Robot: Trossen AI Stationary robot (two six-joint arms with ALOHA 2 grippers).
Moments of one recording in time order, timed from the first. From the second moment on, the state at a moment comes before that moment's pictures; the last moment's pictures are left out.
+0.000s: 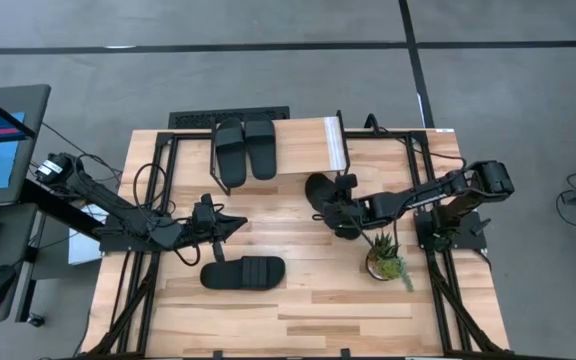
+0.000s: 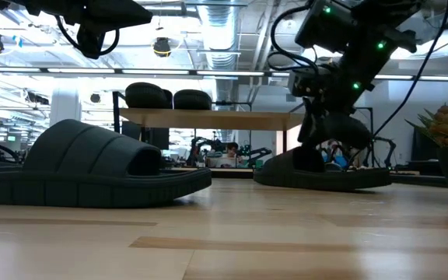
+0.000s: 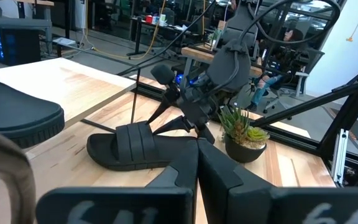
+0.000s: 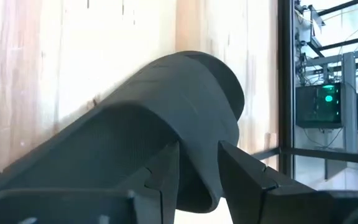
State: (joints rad) left arm -0.48 1.01 0.44 0.48 -0.77 -0.32; right arm 0.09 1.56 0.81 -0.36 0.66 -0.28
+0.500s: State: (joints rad) left arm -0.48 1.01 0.44 0.48 -0.77 -0.32; right arm 0.08 1.56 0.81 -0.36 0.56 -0.28
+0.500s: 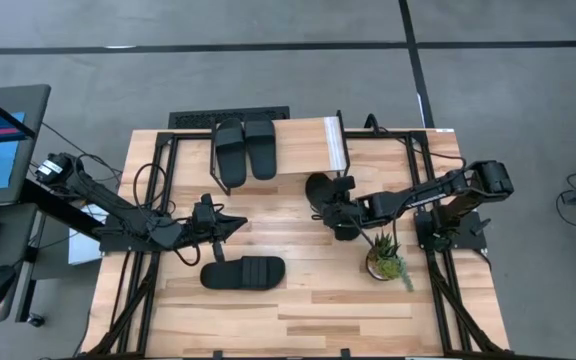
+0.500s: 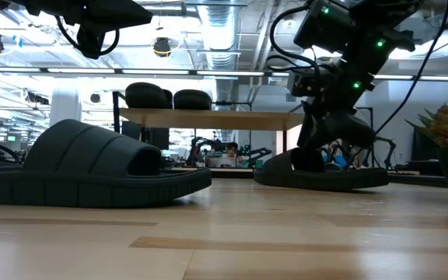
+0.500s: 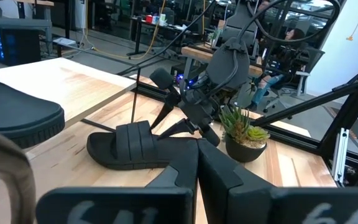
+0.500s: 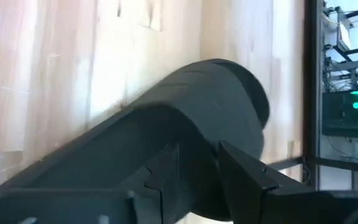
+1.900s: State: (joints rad) left arm -0.48 1.01 0.44 0.48 -0.77 -0.31; right arm 0.04 1.56 0.81 -0.35 0.55 -0.33
